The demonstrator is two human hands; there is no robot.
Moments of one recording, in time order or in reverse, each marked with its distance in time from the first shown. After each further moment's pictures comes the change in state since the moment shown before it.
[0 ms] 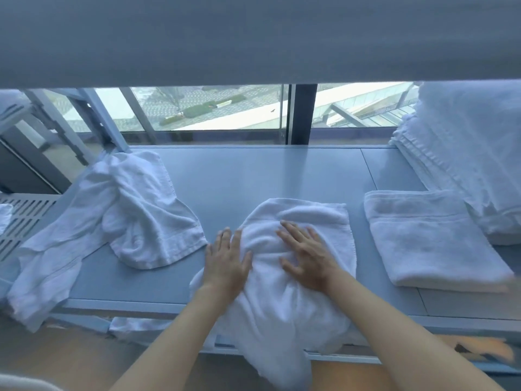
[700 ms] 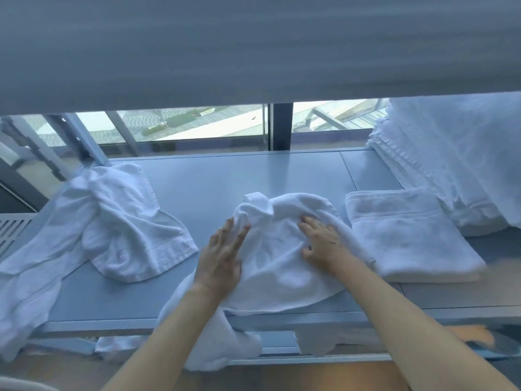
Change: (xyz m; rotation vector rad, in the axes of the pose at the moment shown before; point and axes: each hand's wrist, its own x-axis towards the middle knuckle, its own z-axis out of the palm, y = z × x) left_hand 0.008 0.013 -0.022 0.063 0.131 0.309; right_hand 0.002 0.059 -0.030 -0.017 -0.085 0.346
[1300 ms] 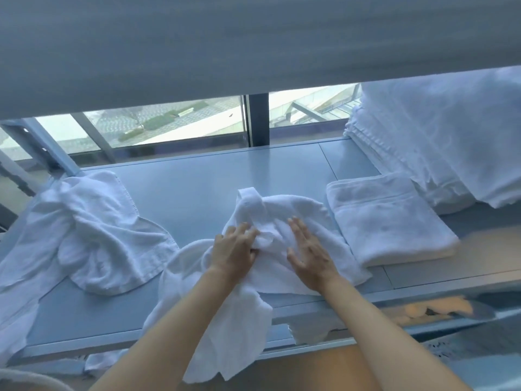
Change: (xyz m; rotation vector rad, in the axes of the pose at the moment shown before) left_hand 0.043 0.047 0.005 0.077 -0.148 0.086; right_hand -0.055 -0.014 0.034 0.352 0.300 -0.061
